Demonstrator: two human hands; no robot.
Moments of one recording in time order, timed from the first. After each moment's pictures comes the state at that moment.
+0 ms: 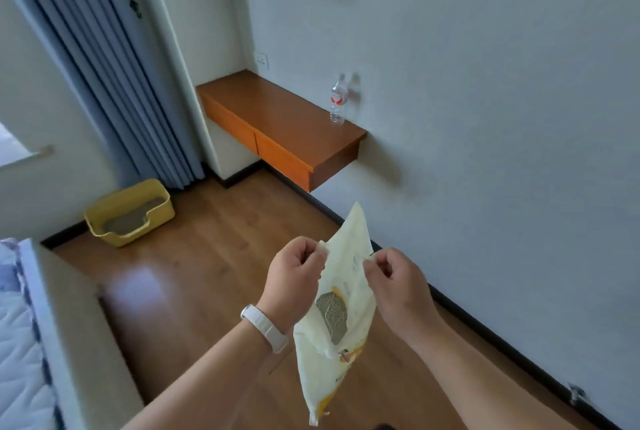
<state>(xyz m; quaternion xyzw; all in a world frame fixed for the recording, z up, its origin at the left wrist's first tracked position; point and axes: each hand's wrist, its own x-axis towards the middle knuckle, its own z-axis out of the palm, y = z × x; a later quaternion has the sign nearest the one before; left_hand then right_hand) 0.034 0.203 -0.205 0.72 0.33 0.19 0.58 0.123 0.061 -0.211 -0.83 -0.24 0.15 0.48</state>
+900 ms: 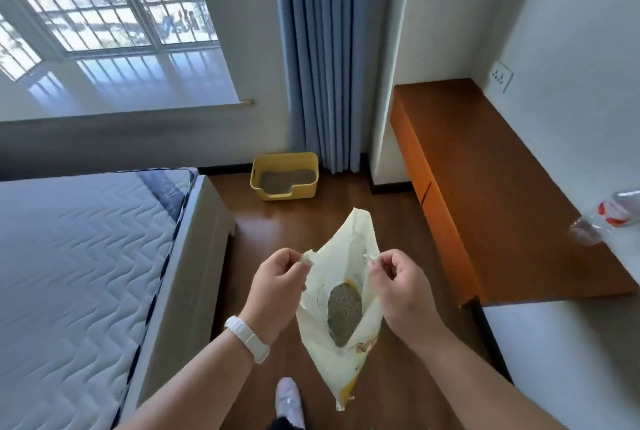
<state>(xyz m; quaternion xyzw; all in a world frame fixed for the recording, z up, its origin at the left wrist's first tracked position) 0.118 0.547 -0.235 0.51 0.63 0.33 0.48 0.301 0.500 -0.246 -0.68 -0.48 0.36 0.42</state>
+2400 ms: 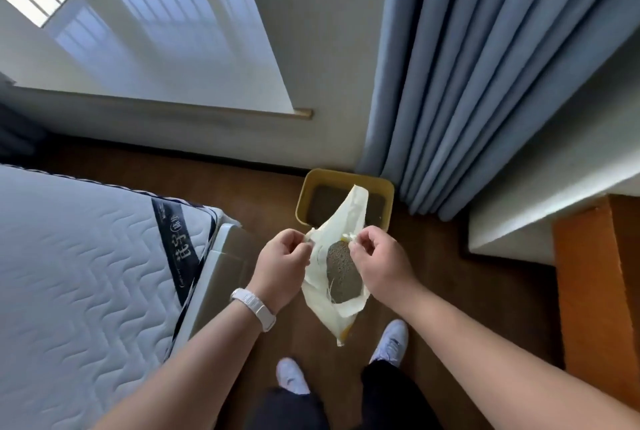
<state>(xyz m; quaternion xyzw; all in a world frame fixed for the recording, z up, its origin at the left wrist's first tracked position) 0.089 1.200 -0.322 0.42 0.76 0.27 0.42 0.260 1.220 -0.364 -0.60 -0.58 0.49 0.27</state>
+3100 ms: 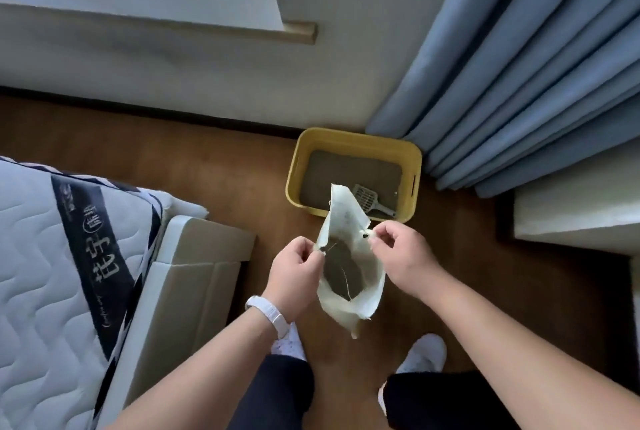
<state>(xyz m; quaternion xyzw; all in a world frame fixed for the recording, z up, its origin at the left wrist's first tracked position) 0.008 1.285 -0.624 0.36 0.75 0.21 0.51 0.194 1.325 -0.640 -0.65 -0.55 0.50 0.16</state>
